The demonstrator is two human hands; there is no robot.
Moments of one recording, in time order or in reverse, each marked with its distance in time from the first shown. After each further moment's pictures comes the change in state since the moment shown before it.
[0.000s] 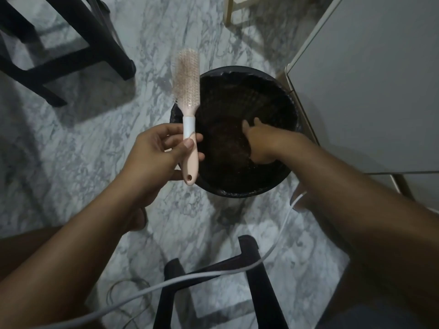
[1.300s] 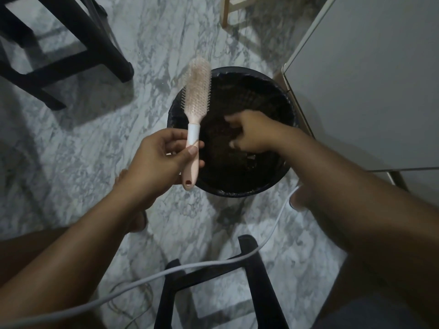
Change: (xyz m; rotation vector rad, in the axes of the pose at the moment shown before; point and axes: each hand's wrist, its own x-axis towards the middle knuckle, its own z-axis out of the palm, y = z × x) left_hand 0.000 -0.005 0.005 0.103 -0.013 -0.001; right_hand 0.006 -0.002 -0.006 0.417 0.283 -0.202
